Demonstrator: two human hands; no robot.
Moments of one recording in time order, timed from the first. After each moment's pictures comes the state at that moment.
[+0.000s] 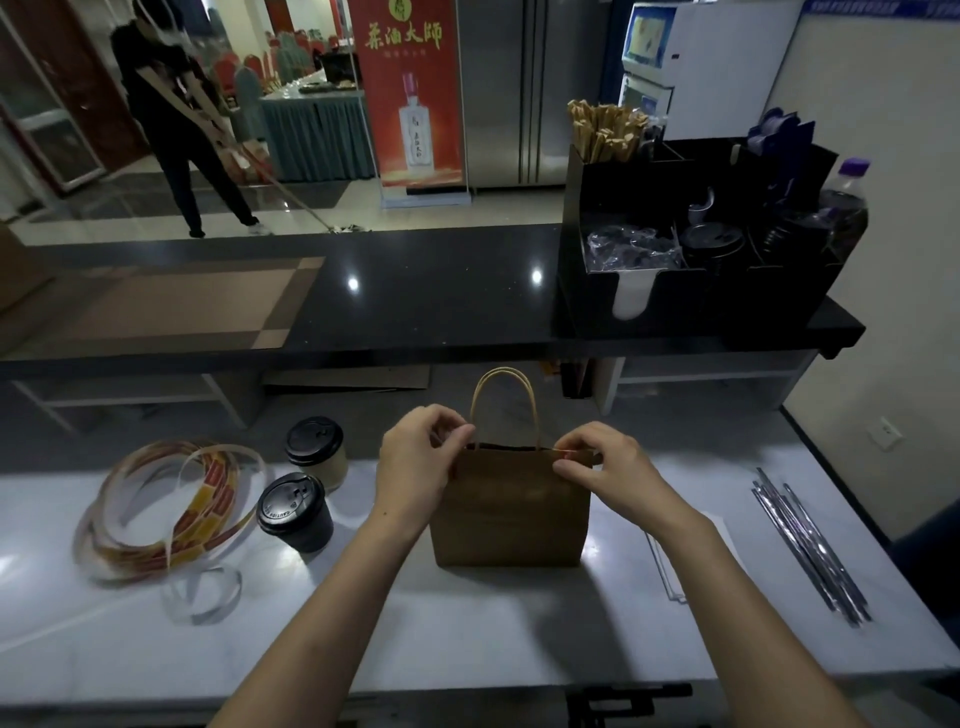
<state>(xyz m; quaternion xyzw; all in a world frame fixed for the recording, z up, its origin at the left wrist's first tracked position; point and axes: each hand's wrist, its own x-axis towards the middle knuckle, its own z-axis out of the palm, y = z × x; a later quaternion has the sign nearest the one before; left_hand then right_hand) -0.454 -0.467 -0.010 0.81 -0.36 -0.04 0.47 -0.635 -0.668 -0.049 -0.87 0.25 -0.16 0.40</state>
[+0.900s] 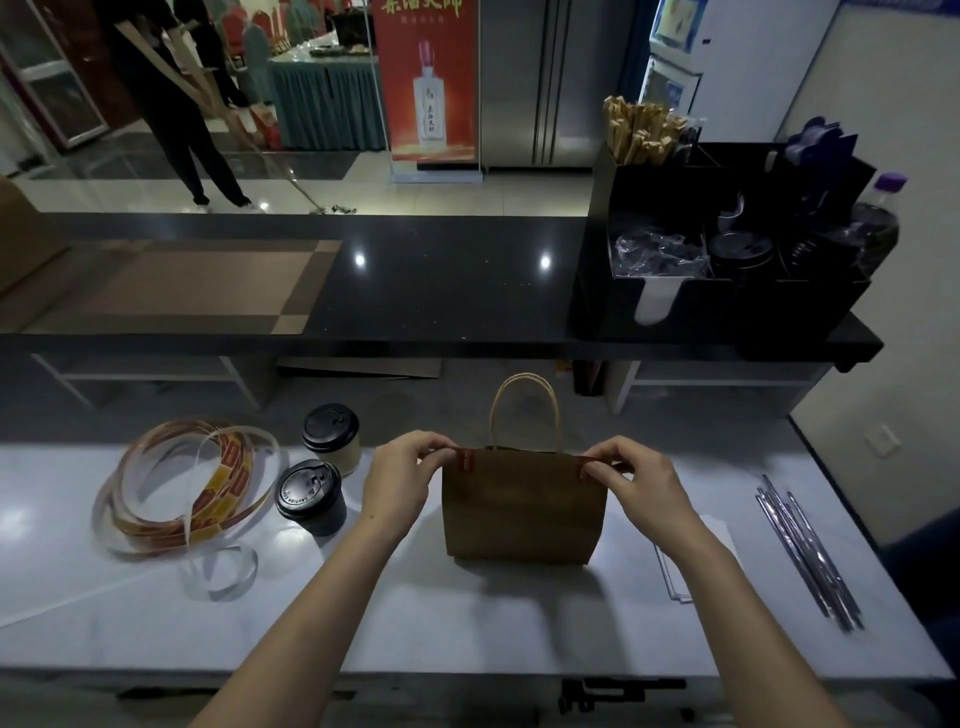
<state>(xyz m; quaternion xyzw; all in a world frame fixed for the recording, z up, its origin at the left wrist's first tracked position) -0.419 -0.439 -0.040 0.83 -0.31 -0.13 0.44 -0.649 -0.649 -0.037 -0.83 0.32 -0.19 0.42</state>
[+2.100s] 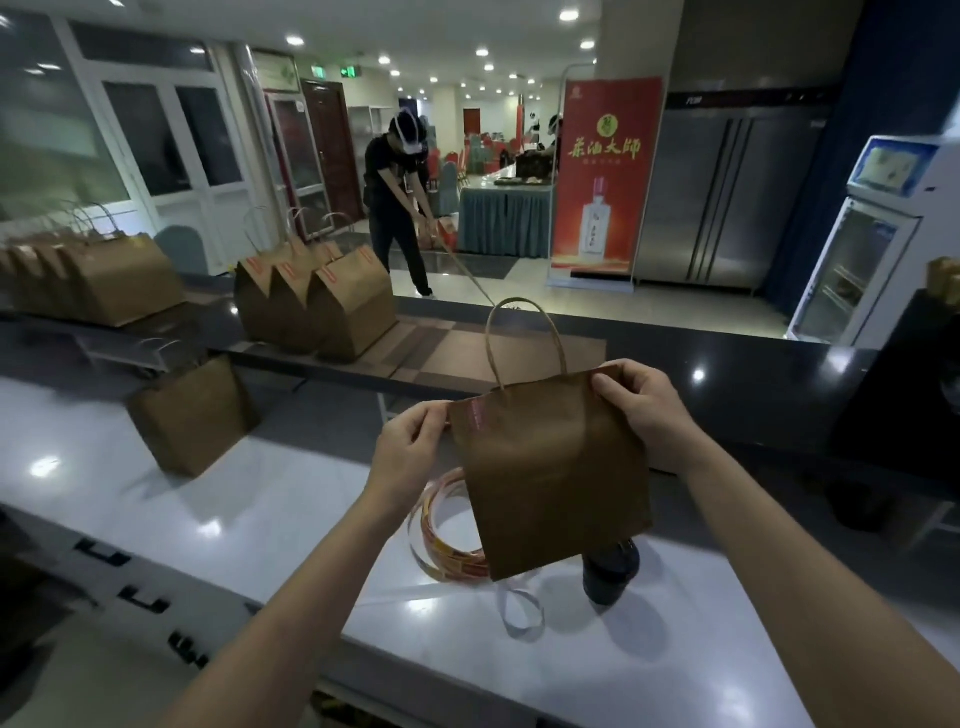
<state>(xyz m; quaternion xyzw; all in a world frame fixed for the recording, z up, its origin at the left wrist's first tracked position) -0.227 -0.088 0.119 0.75 -0.23 -0.01 0.62 -0.326 -0.370 0.150 -0.75 0.14 -0.20 0.62</state>
